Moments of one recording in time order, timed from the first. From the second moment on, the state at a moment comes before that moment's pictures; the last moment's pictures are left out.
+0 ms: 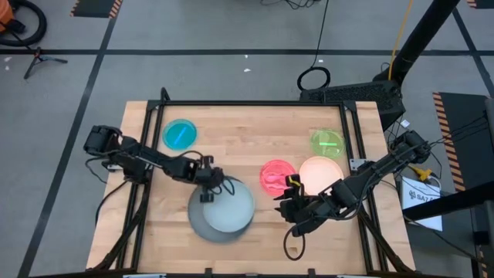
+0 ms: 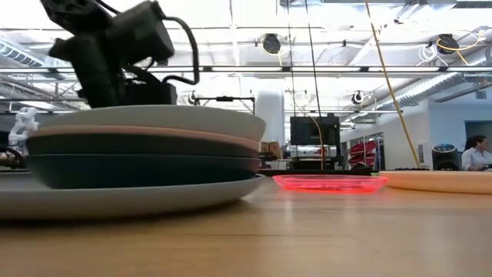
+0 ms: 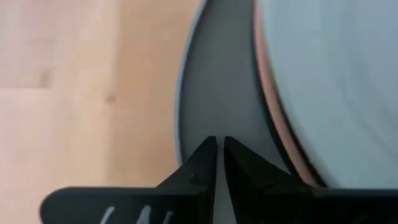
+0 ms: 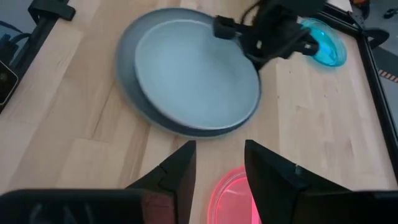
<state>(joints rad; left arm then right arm) -0.13 1.58 0.70 -0.32 -0.19 -0.12 0.57 1.49 1.27 -0.67 0.50 0.16</state>
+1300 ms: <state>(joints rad) -0.04 0.94 0.70 -0.28 -0.30 0.04 0.35 1.52 0.87 -1.02 0.10 1.14</state>
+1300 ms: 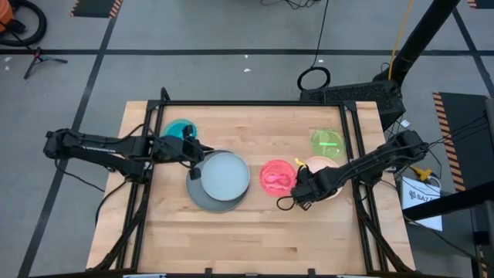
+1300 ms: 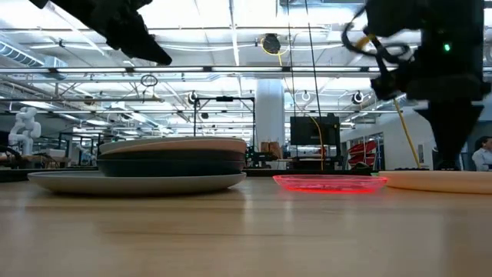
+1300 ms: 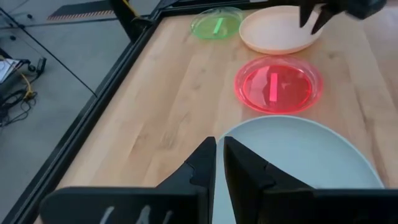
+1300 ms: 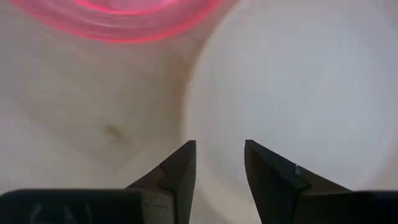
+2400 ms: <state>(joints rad) -0.04 0.94 0.70 -0.29 -0.30 0.04 0.34 1.51 0.89 -0.88 0.10 1.12</state>
